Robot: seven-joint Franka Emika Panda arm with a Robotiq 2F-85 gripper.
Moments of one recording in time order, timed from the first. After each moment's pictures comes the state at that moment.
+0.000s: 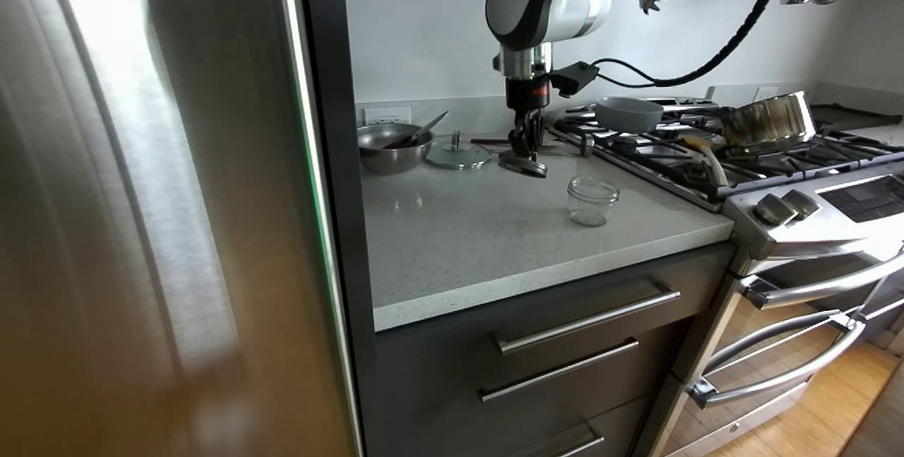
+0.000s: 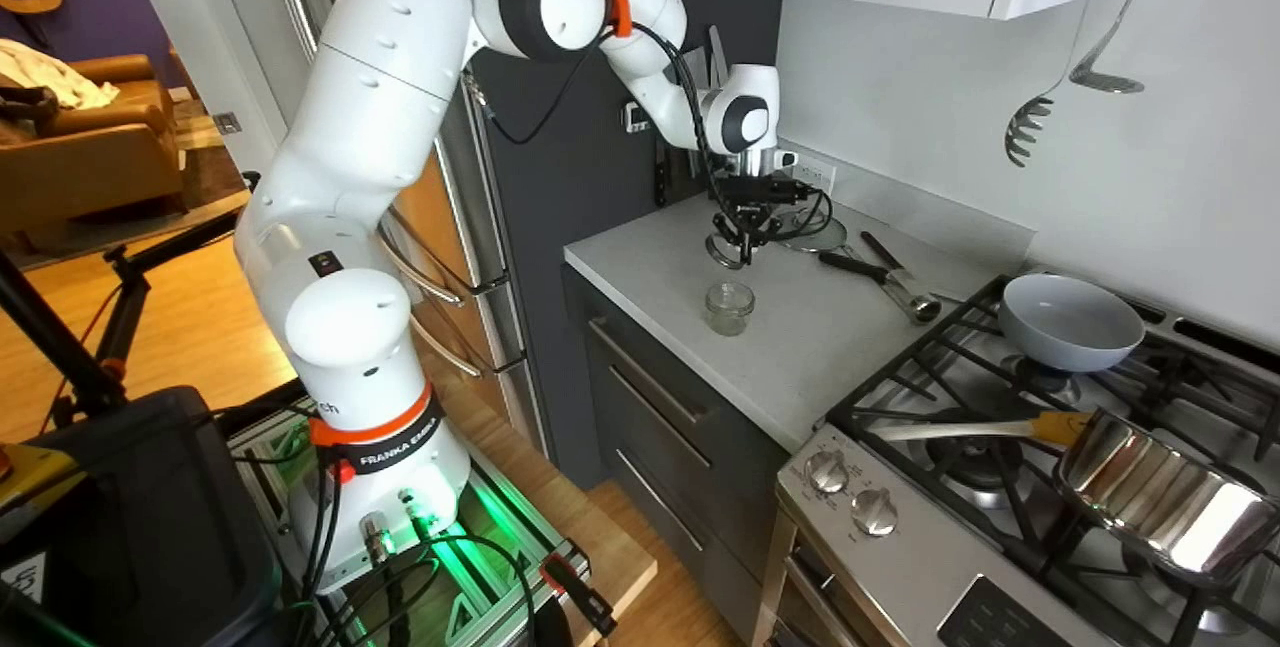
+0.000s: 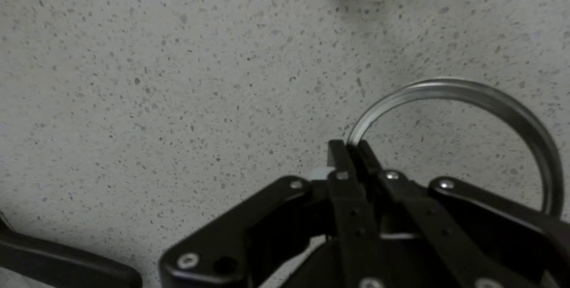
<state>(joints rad) -0.08 0.61 0.02 -1.72 -0.19 2.27 -0.45</state>
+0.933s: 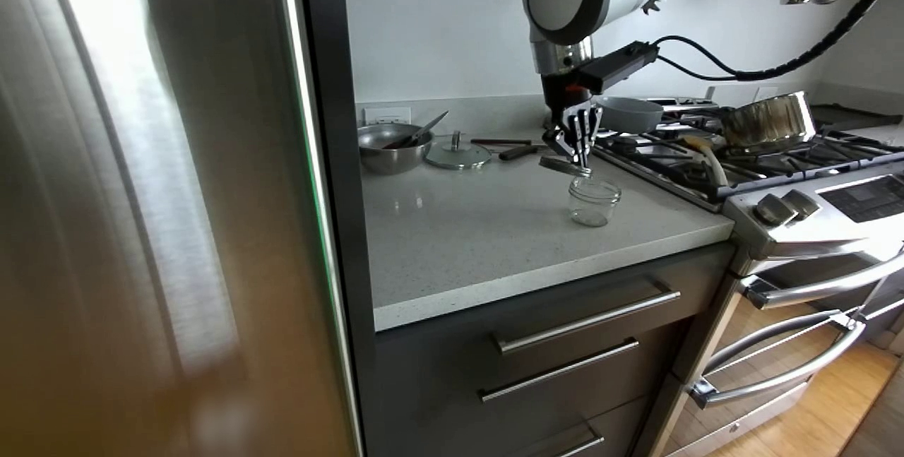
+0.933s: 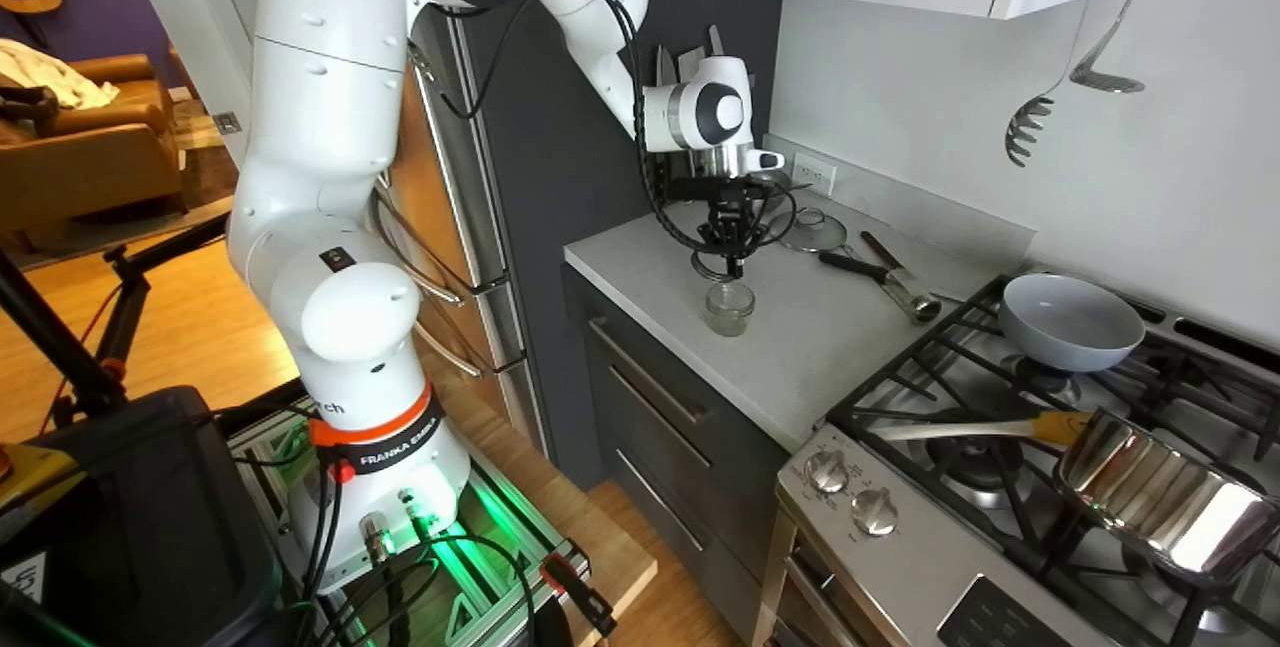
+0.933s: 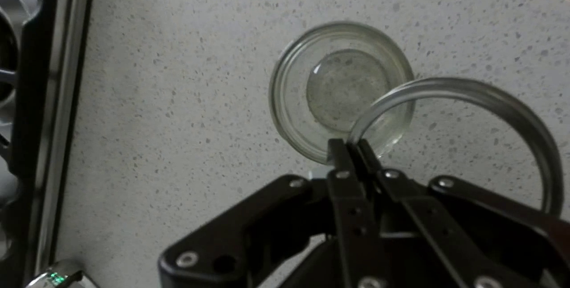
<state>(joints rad) 0.02 0.40 -0.09 -2.01 -0.35 2.27 0.03</state>
